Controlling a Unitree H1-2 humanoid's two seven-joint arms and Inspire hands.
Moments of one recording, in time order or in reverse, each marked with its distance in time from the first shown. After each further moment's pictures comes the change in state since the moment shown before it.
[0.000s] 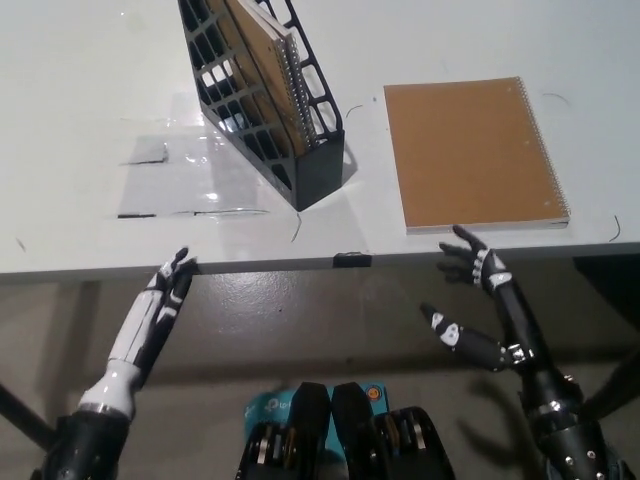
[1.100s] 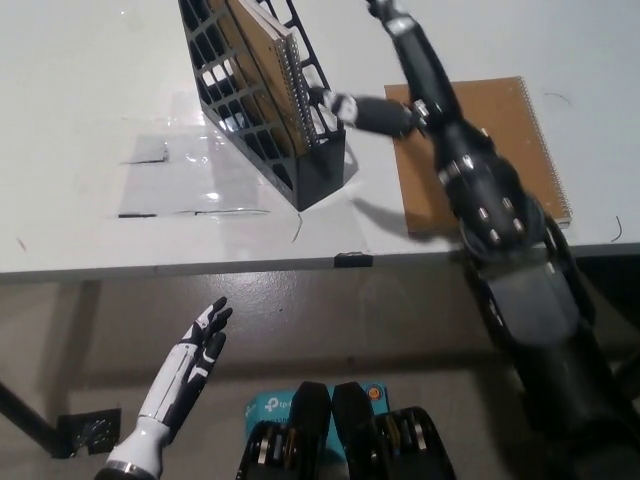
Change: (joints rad) left_arm 0.141 -0.042 -0.050 -0.038 0.012 -0.078 -0.023; right_arm -0.710 0.078 0.015 0.322 -0.020 0.272 0.063
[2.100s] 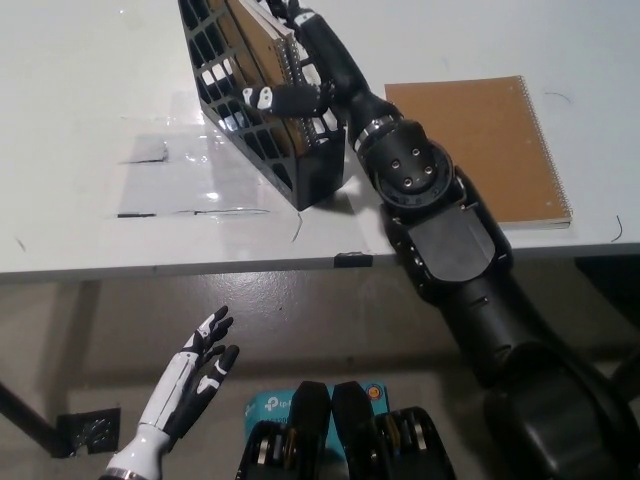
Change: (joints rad) left_arm 0.014 0.002 0.000 0.003 0.015 0.000 -0.010; right_arm -0.159 0.113 -0.036 0.350 0.061 0.022 0.012
